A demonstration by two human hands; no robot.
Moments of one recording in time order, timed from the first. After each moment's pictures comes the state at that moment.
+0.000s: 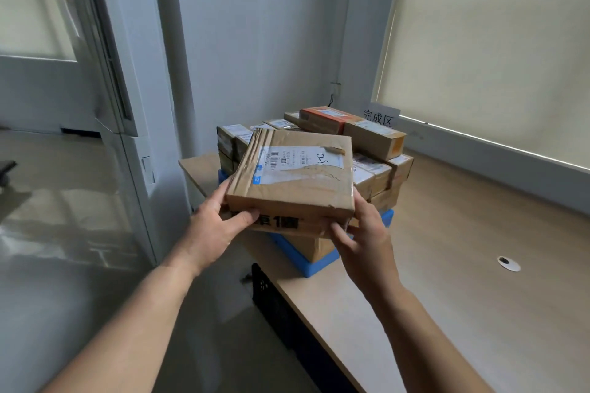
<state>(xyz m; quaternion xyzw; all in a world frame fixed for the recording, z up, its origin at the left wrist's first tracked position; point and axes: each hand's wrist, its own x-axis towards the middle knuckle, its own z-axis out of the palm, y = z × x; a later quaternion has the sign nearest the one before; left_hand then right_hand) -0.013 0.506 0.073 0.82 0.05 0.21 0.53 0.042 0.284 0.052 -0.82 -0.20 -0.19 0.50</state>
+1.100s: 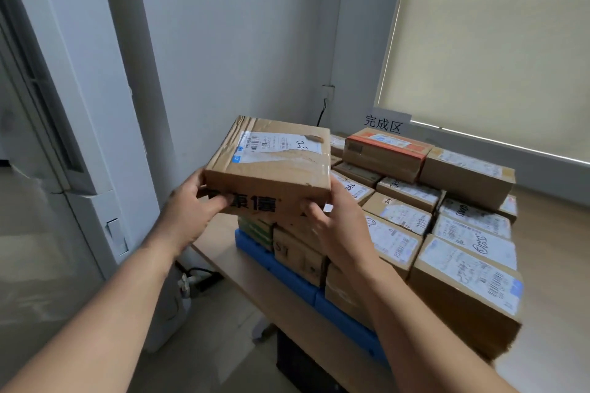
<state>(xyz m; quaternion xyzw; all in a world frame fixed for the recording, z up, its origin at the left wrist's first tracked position) 0.283 0.829 0.105 0.83 0.02 0.18 0.53 0.293 0.610 0.094 -0.85 -0.13 -0.17 0.49</state>
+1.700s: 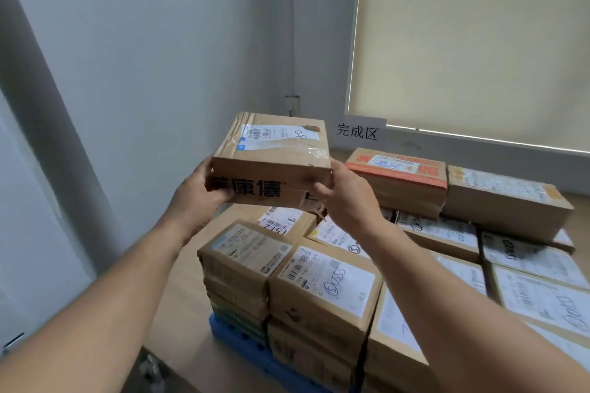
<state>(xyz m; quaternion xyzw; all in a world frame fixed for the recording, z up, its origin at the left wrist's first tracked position) 0.538 0.833 0.115 0.83 -0.08 0.13 0.53 0.517 0.605 0.114 -0.92 0.00 -0.21 0.33</state>
